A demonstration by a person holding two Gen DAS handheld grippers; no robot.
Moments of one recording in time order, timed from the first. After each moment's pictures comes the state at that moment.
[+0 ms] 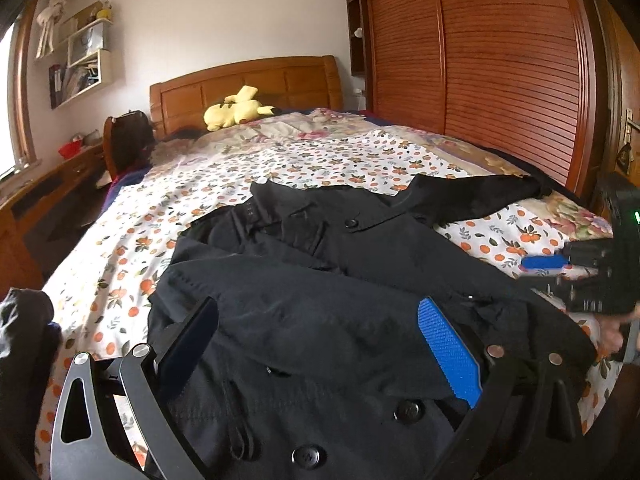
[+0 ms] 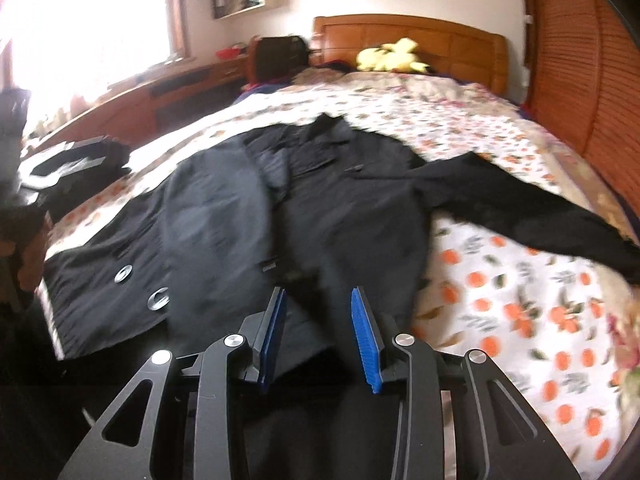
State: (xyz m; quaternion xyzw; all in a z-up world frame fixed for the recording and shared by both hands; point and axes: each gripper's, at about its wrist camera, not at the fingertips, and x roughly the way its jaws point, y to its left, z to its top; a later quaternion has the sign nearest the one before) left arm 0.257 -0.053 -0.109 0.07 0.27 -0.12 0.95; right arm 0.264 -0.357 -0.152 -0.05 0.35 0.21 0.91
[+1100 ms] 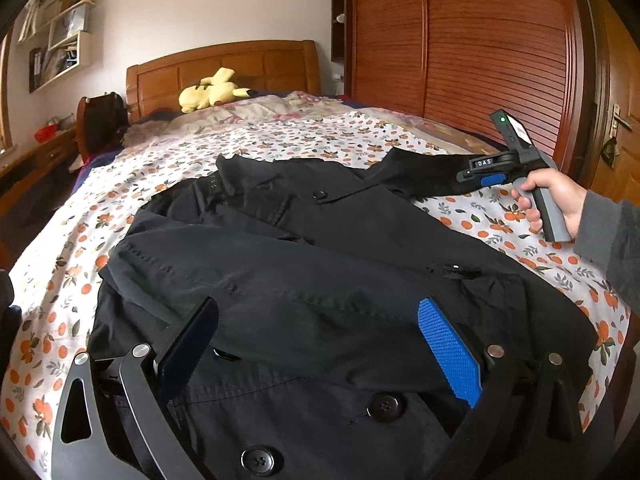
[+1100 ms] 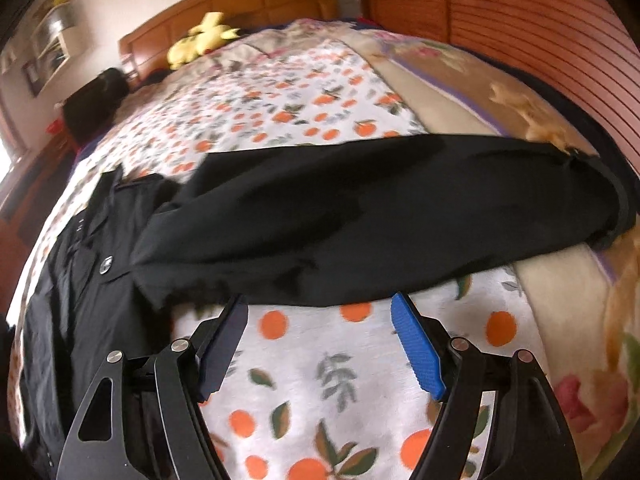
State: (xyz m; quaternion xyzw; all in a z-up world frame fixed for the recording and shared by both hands) left arm 0.265 -0.072 -0.158 0.06 0.30 -0.17 0.94; right arm 0.464 -0.507 -0.200 0.11 0.45 -0.02 0.89
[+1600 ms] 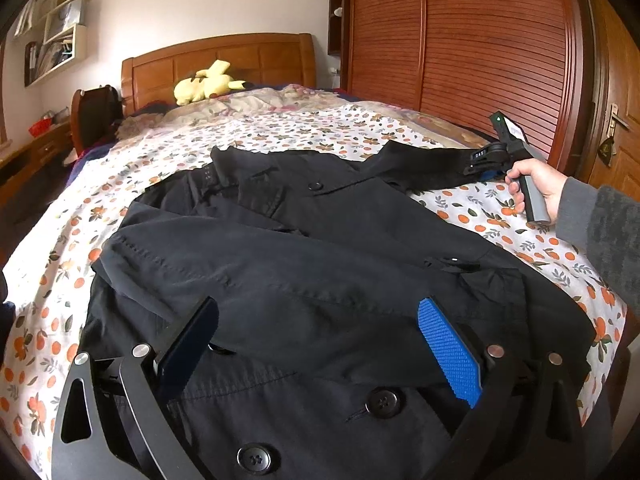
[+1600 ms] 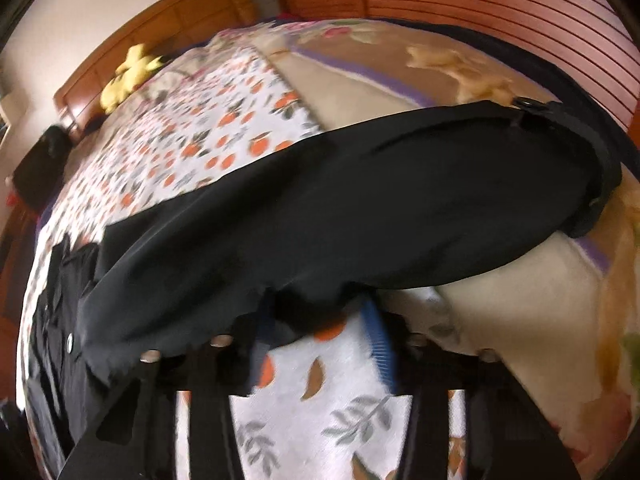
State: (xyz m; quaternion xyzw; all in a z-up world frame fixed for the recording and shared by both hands) left arm 0.268 -0.070 -0.162 0.05 0.31 -0.17 0.93; right arm 0.491 -0.568 -0.216 0.20 0.45 -0.11 0.87
